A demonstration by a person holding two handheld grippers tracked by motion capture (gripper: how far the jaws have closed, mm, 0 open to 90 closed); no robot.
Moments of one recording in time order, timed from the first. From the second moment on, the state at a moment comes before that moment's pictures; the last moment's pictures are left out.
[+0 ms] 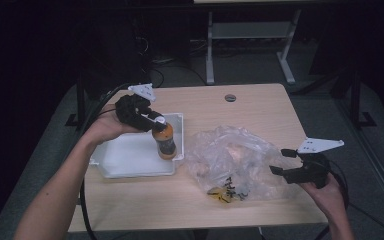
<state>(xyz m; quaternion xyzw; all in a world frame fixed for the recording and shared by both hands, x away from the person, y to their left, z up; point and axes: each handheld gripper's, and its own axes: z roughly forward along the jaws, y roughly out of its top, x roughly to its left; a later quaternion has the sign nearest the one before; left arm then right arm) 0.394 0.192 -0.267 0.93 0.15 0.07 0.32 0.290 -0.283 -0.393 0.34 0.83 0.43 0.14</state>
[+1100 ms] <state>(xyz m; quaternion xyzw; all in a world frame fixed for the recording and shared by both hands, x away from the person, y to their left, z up) 0.403 0.190 -0.308 0.94 0.15 0.06 0.31 0.288 -0.285 -0.395 0.34 0.83 0.43 0.14</state>
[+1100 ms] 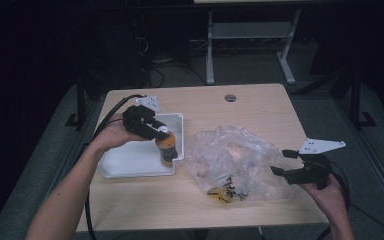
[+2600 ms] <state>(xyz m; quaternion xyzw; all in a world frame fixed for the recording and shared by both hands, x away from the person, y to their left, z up) 0.397 0.199 -0.317 0.93 0.17 0.04 0.32 0.288 -0.279 -0.398 0.34 0.83 0.42 0.14</state>
